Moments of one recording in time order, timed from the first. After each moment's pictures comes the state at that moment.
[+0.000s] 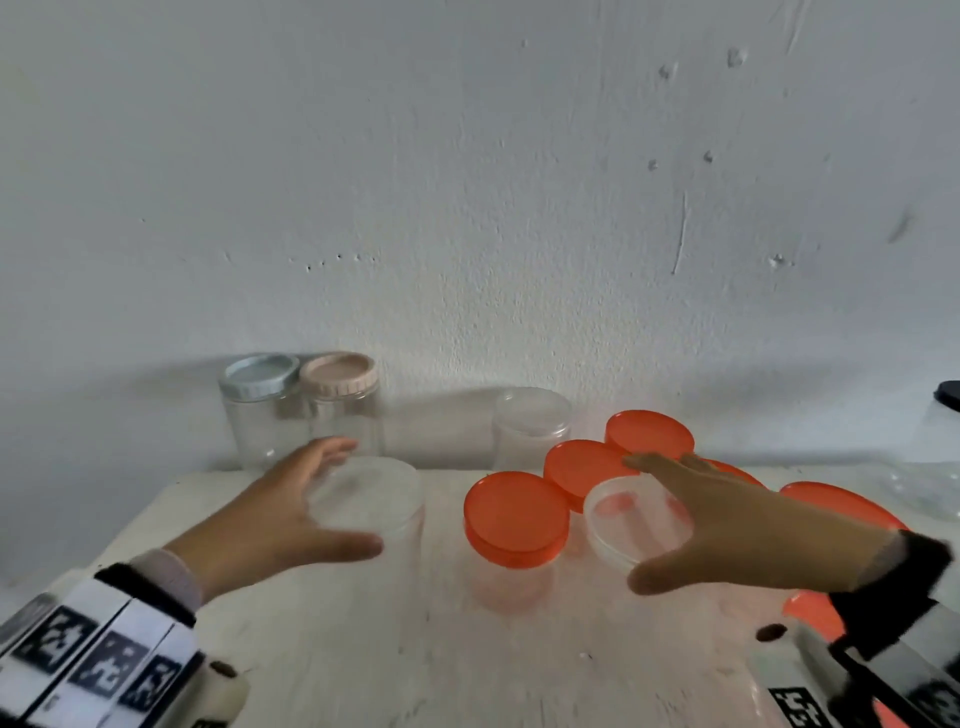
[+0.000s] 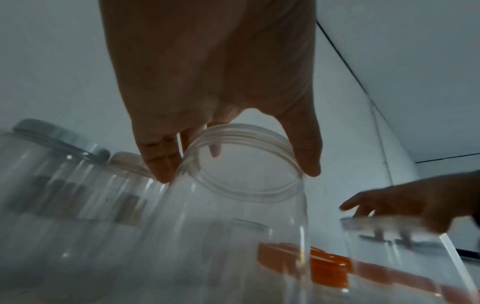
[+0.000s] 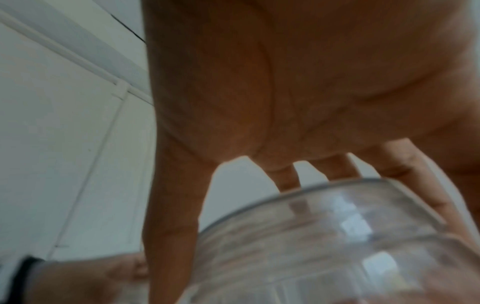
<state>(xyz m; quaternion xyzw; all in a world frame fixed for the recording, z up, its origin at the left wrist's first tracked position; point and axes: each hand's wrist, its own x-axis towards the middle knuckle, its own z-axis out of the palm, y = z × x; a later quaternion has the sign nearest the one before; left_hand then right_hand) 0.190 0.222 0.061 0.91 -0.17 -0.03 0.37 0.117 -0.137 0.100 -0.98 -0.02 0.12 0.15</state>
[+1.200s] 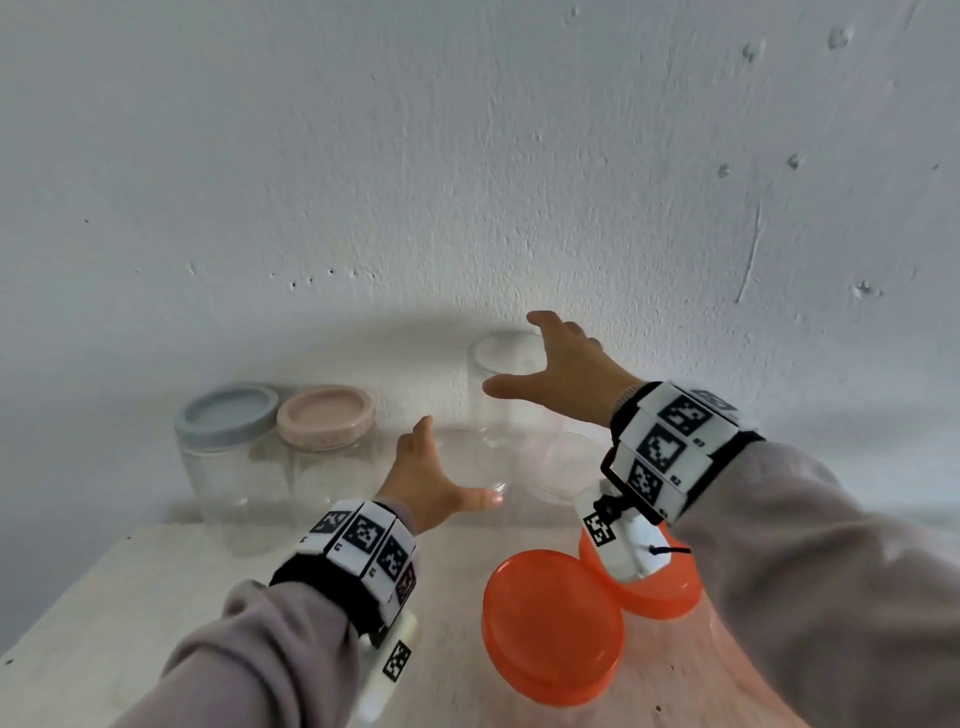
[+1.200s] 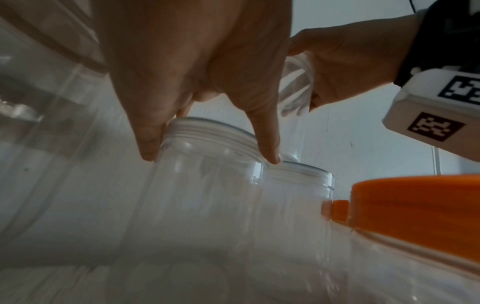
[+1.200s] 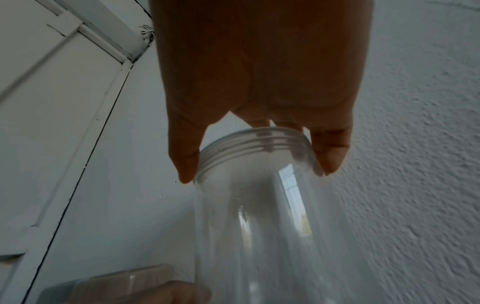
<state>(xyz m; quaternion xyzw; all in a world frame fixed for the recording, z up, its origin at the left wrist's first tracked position) 0.348 0.112 0.026 0.91 -0.06 -0.01 0.42 0.325 -0.054 0.140 -0.96 -0.03 -0.09 0.27</state>
